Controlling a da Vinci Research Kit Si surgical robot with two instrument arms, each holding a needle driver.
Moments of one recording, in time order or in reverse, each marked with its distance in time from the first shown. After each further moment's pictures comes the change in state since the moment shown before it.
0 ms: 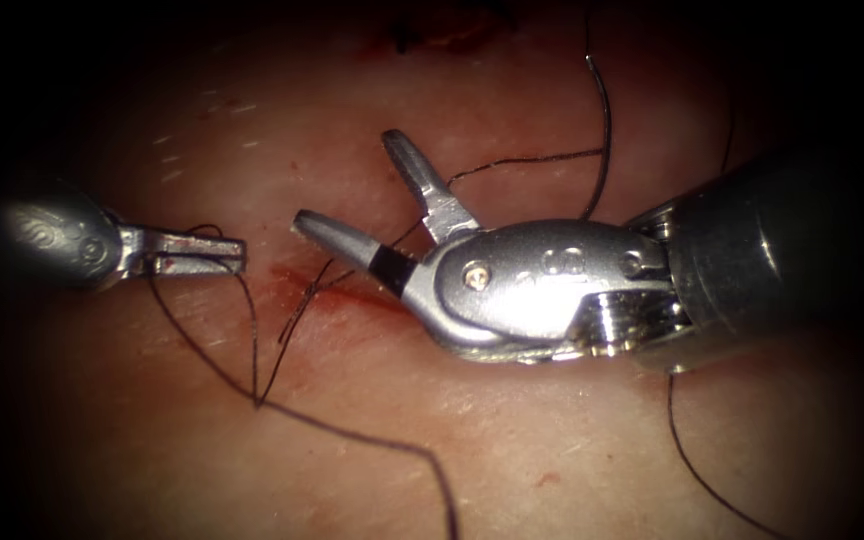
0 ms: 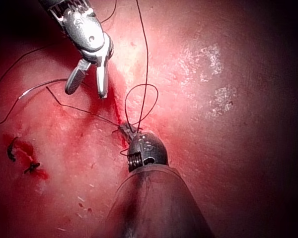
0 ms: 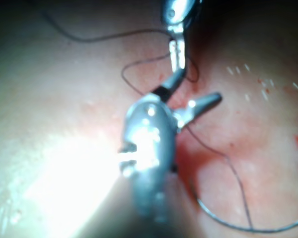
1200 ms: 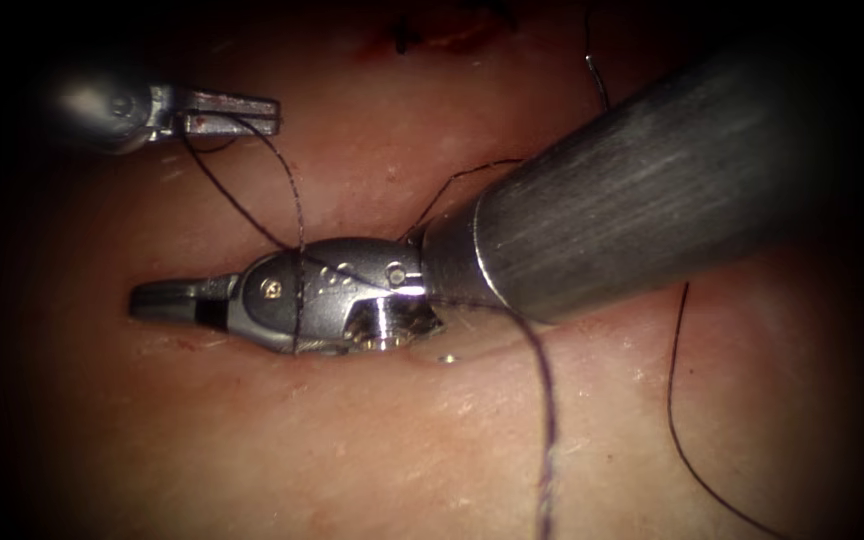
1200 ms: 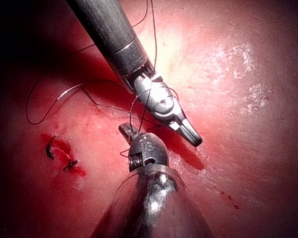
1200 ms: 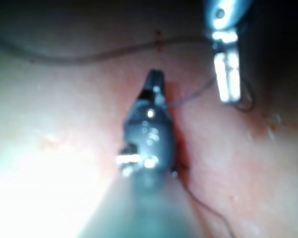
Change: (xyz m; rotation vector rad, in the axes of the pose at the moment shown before) right arm -0.005 -0.006 0.010 0.852 0.108 -0.007; left arm 0.001 -0.007 0.002 -0.029 0.014 0.077
